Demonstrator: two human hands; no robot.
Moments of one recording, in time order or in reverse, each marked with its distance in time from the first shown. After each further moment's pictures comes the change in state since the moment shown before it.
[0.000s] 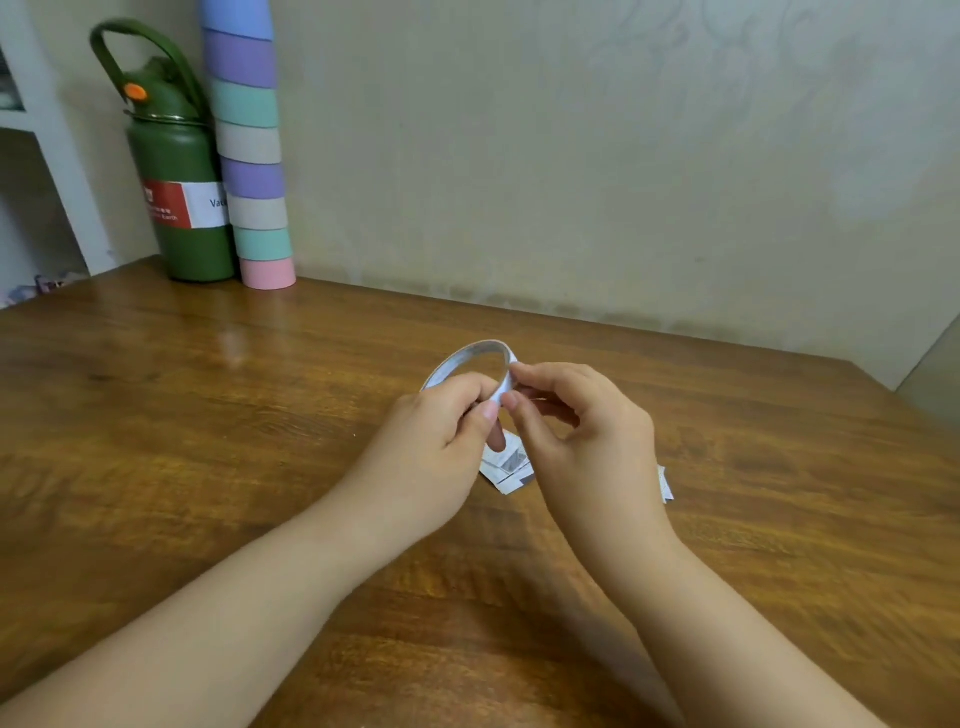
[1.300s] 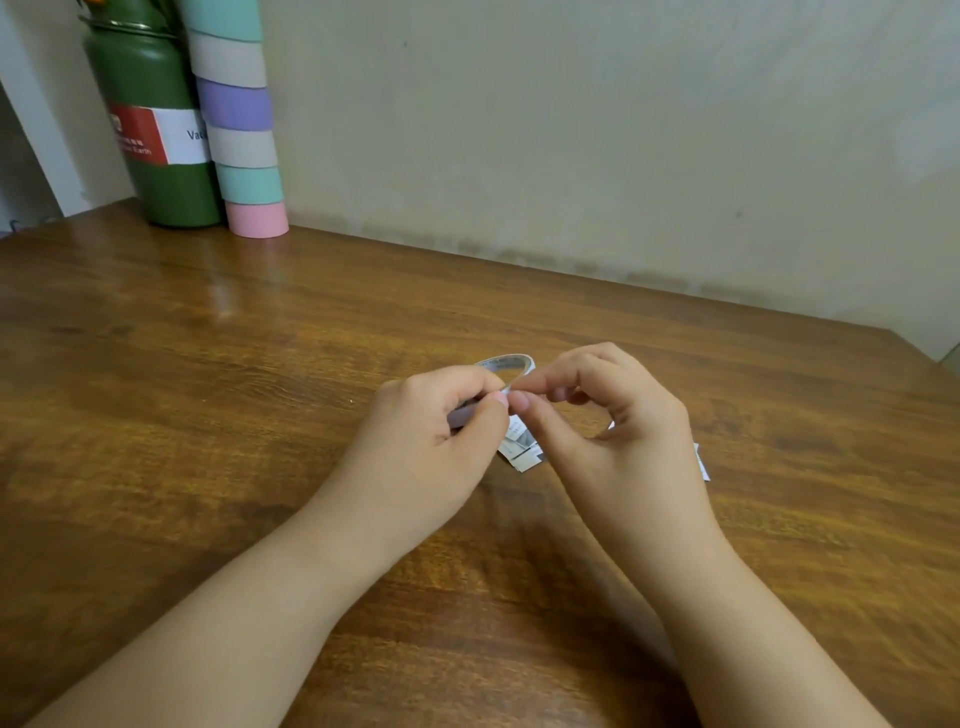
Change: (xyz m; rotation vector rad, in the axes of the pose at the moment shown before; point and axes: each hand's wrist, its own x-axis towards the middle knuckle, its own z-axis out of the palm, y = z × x) left_hand -0.006 -0.023 0.011 -0.040 0.104 -0.005; right_hand -0.006 0.011 0.000 0.010 -0.141 -0.027
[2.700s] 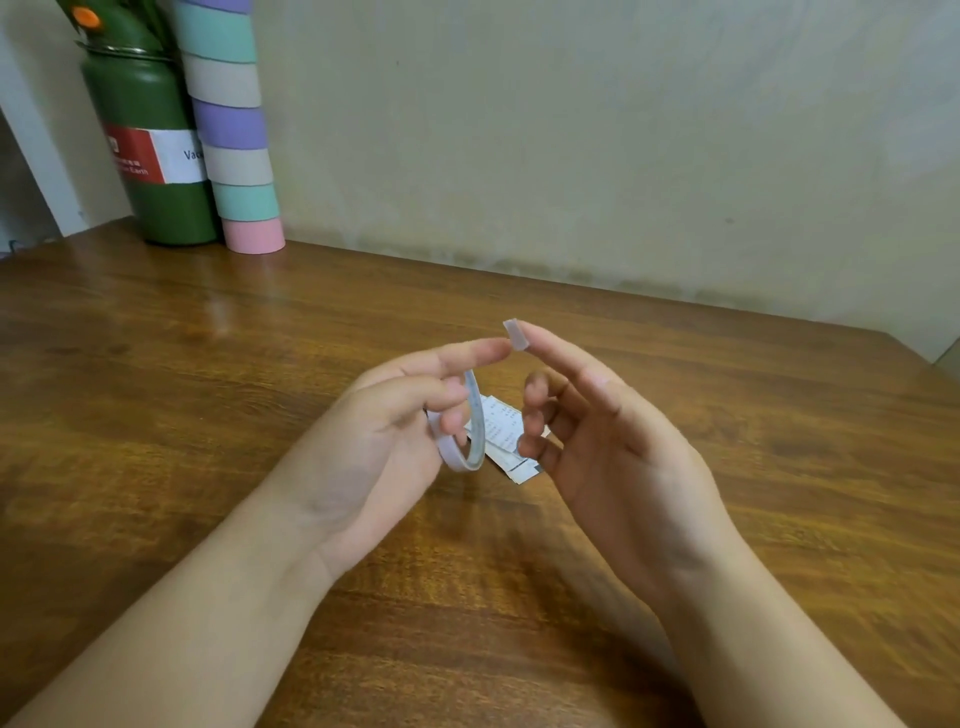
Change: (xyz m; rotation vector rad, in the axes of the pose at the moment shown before) left_hand 0.010 0.004 -0.020 -1.005 -0.215 -0.406; right_hand 0.003 -0.006 -0.009 0.940 -0.315 0.423
